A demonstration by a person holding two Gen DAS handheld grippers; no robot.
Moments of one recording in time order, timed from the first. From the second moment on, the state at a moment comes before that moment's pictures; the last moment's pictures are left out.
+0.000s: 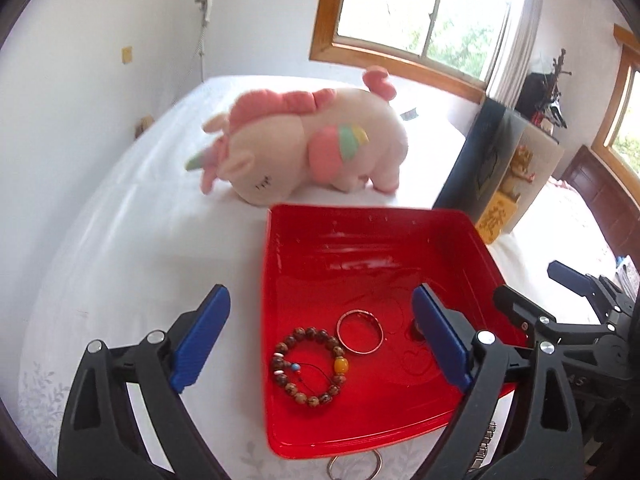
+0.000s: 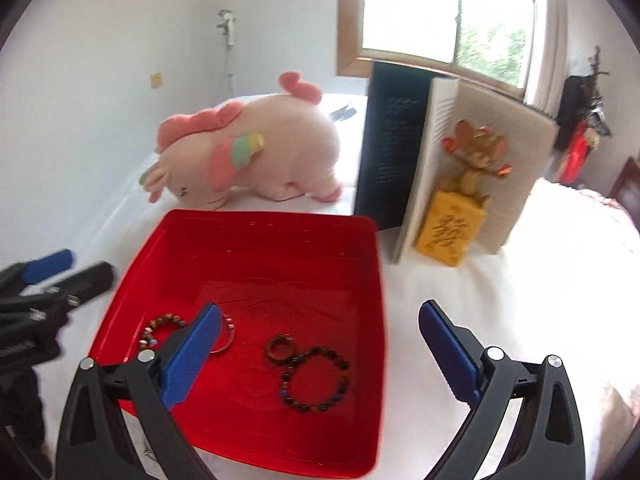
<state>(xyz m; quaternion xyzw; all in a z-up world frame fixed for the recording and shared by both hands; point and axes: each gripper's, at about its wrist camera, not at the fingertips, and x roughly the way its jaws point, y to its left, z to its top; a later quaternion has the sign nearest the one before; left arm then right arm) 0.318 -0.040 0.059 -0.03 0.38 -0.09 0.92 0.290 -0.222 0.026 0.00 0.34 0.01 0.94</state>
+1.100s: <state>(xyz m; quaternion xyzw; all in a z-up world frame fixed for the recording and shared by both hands) 0.226 -0.034 -0.001 0.00 0.49 -0.11 0.87 0.197 -0.285 -0.014 0.09 0.38 0.01 0.92</state>
